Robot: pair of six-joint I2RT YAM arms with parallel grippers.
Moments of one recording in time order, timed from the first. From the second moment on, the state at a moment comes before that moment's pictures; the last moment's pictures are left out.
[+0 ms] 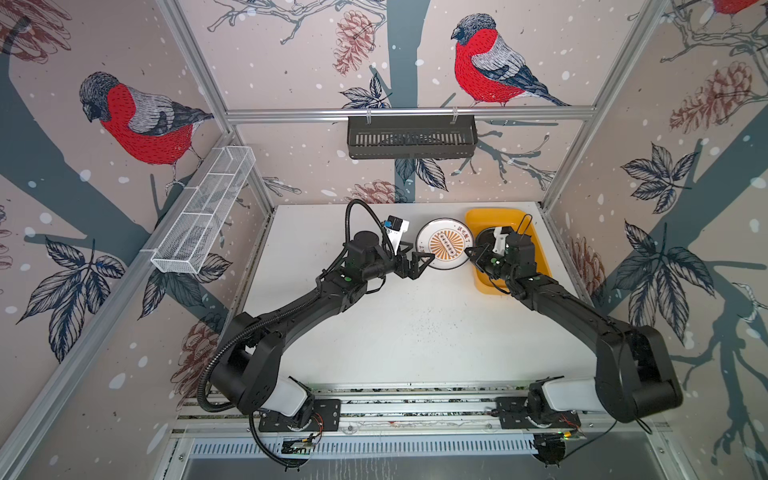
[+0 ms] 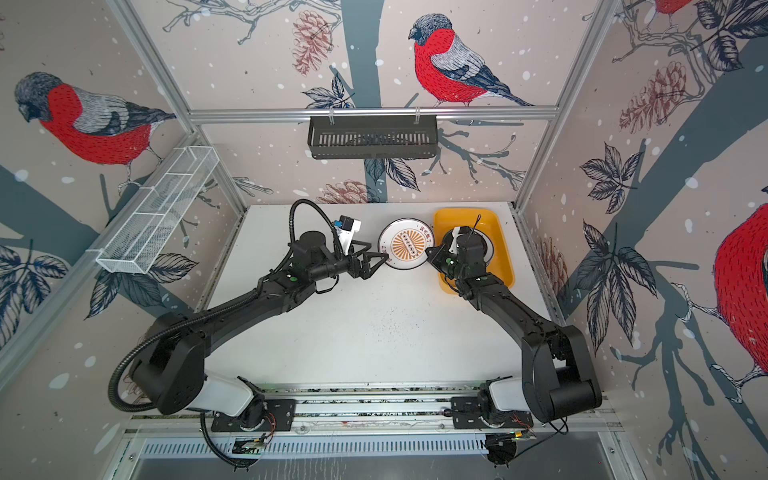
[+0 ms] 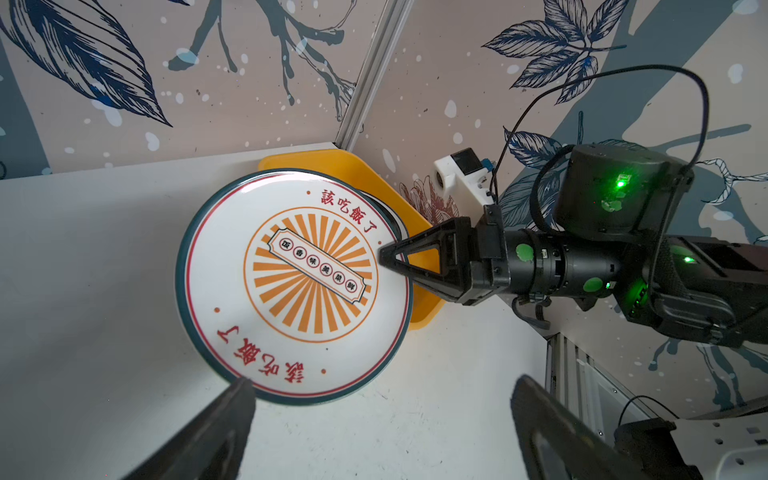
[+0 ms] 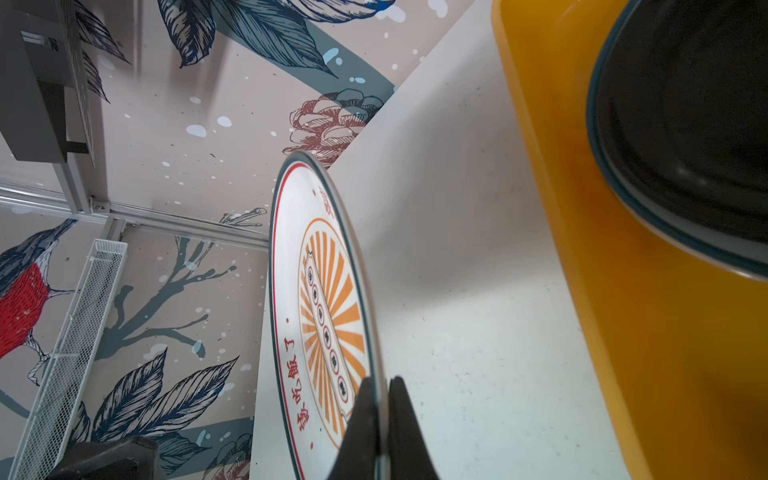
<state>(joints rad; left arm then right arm) -0.61 1.47 0.94 0.33 0.47 -0.36 0.24 1.35 0.77 0.14 -0.34 0.89</state>
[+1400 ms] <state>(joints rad) -0.87 1.69 1.10 0.42 0.32 -0.24 -0.23 1.12 0.66 0.02 -0.40 0.88</state>
